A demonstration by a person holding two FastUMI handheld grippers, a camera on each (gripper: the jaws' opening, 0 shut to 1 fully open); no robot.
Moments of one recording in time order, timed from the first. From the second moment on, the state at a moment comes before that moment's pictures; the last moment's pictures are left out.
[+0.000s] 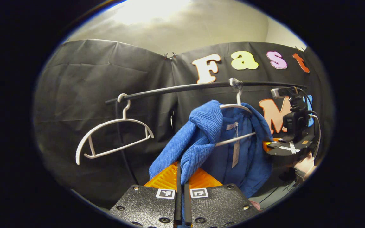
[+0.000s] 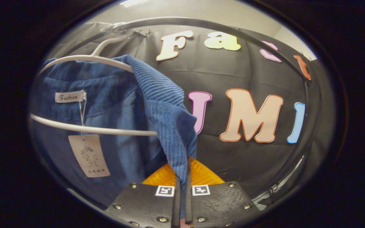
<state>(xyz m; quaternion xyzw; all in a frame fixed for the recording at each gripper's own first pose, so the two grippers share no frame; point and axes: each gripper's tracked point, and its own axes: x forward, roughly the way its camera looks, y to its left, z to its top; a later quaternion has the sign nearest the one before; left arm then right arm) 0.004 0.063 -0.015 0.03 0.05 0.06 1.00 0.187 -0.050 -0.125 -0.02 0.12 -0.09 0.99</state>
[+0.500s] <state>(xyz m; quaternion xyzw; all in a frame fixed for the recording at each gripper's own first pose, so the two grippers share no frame) -0.006 0.068 0.006 -0.04 0.05 0.04 1.00 0.207 -0.103 -0.089 -0.04 0.07 -0.13 0.99</state>
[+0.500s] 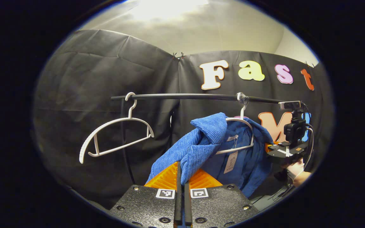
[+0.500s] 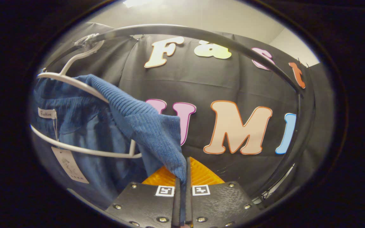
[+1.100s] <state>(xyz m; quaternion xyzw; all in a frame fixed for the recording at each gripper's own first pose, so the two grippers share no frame) -0.006 0.083 0.055 -0.05 0.01 0.03 1.00 0.255 -0.136 -0.045 -0.08 0.00 -0.15 0.98</state>
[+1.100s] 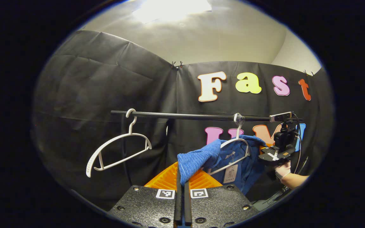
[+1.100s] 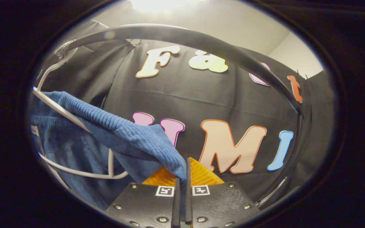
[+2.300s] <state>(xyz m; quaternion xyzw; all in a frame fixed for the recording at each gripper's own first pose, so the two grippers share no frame) 0.071 0.128 -0.033 -0.06 0.06 0.04 1.00 0.259 -0.160 -0.089 -0.12 0.03 -0.18 0.98</state>
